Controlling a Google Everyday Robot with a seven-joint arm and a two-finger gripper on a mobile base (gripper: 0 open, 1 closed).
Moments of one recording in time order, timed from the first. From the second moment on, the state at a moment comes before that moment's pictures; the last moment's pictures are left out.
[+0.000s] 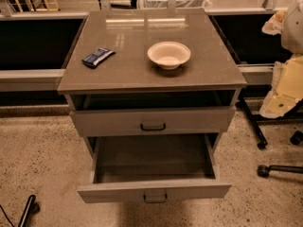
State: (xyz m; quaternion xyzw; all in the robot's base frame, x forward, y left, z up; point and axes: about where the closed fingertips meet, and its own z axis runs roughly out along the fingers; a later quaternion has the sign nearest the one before) arm 0.438 -0.211 0.997 -0.60 0.77 -0.06 0.19
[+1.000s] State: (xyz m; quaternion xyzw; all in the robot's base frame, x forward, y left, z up) arm 0.392 -0.167 0.919 -0.63 0.75 0.10 0.18
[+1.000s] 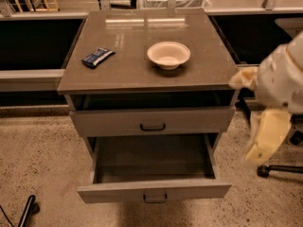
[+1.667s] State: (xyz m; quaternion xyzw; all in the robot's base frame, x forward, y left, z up) arm 0.327 -0.134 0.847 -0.62 0.73 0.23 0.20
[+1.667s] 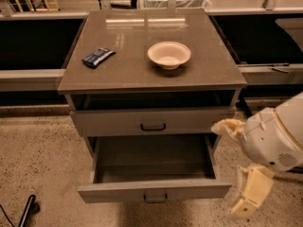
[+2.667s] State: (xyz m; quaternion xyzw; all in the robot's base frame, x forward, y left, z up) arm 0.370 -0.016 0.694 -0.62 0.59 0.41 0.32
